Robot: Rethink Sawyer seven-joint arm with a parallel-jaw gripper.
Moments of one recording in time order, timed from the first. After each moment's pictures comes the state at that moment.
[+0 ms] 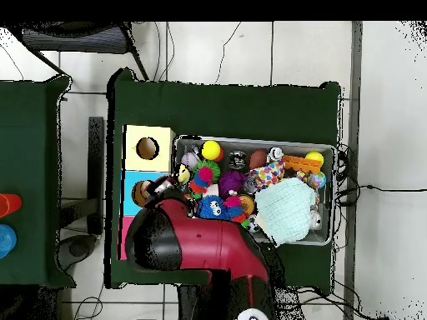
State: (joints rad) arm -0.09 -0.98 0.00 1.96 -0.01 0.27 2.48
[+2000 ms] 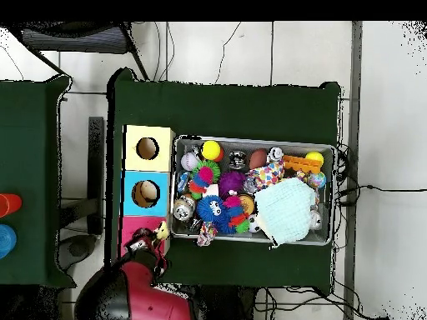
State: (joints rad) arm 0.33 -0.92 -0.30 2.22 0.39 0.10 2.48
